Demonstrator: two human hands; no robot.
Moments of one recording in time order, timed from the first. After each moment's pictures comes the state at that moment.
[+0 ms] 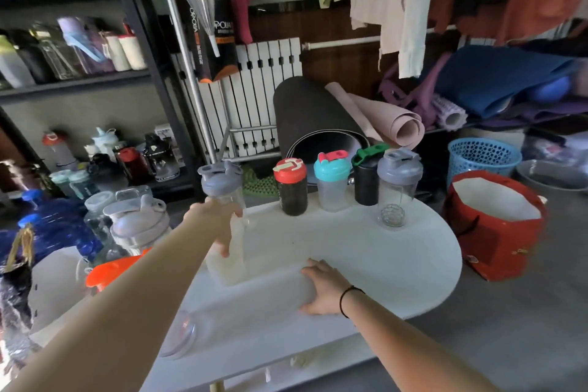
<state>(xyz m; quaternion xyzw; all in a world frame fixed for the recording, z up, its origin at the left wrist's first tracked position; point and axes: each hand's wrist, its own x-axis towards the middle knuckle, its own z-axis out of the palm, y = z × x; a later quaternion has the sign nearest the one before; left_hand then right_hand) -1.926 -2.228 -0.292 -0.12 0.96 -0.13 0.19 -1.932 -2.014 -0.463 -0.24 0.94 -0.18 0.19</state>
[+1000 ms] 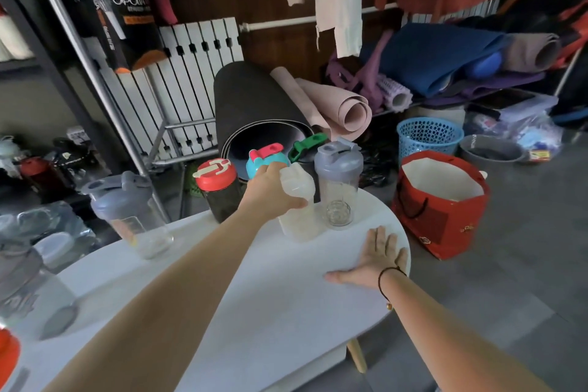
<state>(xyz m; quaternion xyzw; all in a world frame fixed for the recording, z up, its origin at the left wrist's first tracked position) -2.064 -2.046 -0.356 0.02 0.97 0.26 -0.04 -1.993 -1.847 -0.459 0.12 0.96 -0.16 0.20</state>
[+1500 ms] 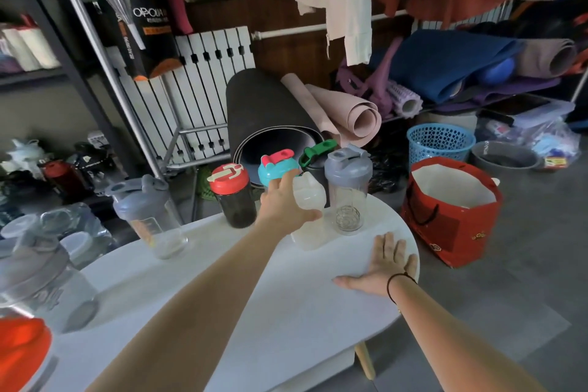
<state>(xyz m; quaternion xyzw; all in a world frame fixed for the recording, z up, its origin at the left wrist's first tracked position) -2.048 -2.039 -0.370 0.00 0.95 0.30 -0.04 -1.988 -1.850 -0.456 0.11 0.96 -0.14 0.20</state>
